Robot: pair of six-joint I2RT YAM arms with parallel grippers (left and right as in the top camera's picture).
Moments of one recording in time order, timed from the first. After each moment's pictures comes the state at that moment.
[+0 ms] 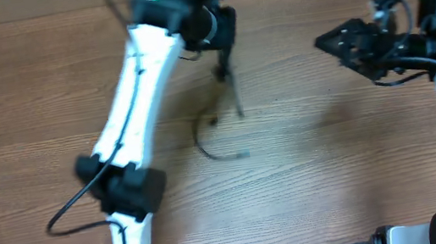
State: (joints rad) left arm -0.41 2.19 2.47 -1.33 0.33 -0.27; right arm -0.18 1.53 1.39 -0.90 -0.89 0.26
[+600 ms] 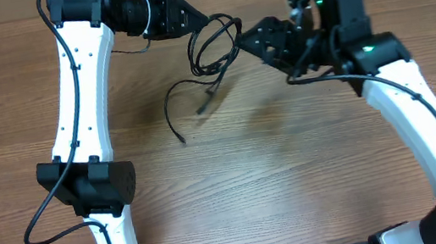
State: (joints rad) left arm -0.17 2.17 2.47 -1.37 0.96 -0.02; right arm 0.25 1.58 1.39 -0.52 -0.67 0.76
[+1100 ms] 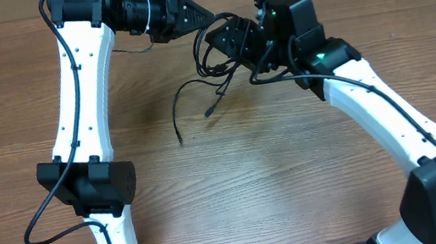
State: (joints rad) left arm -0.17 2.17 2.47 -1.35 1.09 -0.24; right arm 0.39 1.72 1.39 -0.23 -0.50 0.96
